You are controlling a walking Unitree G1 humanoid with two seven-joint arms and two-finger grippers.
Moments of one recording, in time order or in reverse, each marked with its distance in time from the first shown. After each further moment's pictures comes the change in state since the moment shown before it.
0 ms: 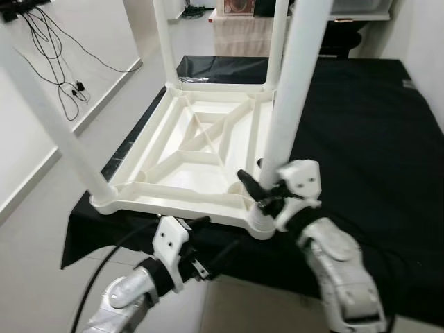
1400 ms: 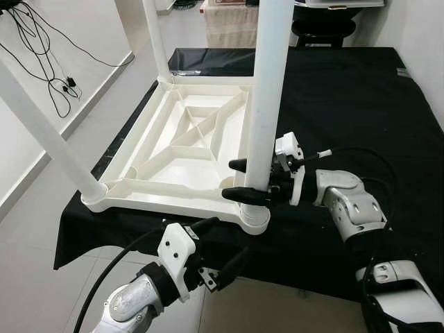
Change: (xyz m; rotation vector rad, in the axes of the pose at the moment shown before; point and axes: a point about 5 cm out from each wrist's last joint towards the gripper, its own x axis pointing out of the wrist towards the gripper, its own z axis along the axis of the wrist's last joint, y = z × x) left arm -0.008 -0.025 0.016 0.058 -0.060 -0.018; right arm 0.039 -0.055 -0.005 0.121 0.056 0.843
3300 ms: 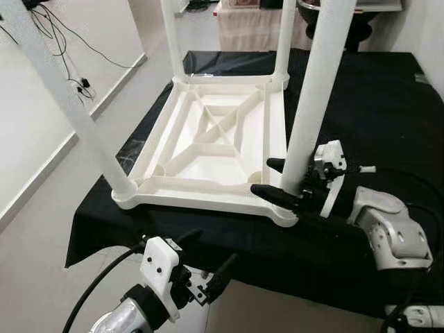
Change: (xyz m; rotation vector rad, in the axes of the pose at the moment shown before) left arm -0.024 -0.009 -0.002 -0.099 0.041 0.112; right arm -0.056 0.008 0.006 0.019 -0.060 -0.271
